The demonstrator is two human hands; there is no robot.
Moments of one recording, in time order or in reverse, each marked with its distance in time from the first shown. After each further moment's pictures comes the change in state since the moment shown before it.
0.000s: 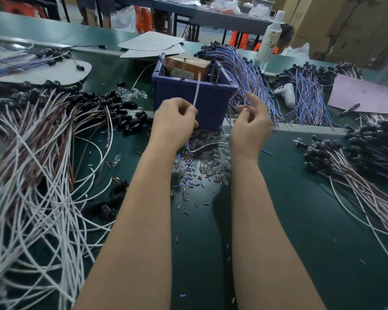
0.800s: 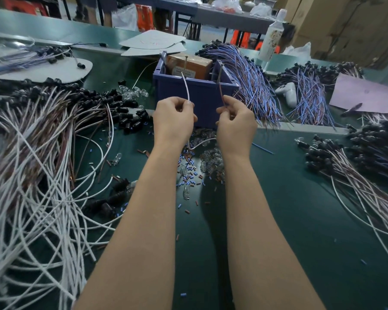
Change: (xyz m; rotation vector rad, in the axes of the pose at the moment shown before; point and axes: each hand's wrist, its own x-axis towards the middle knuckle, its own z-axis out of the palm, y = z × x) left_hand 0.004 -0.005 0.011 -0.161 0.177 -0.044; right_hand -0.010 -0.006 0.011 -0.156 -0.224 -0.064
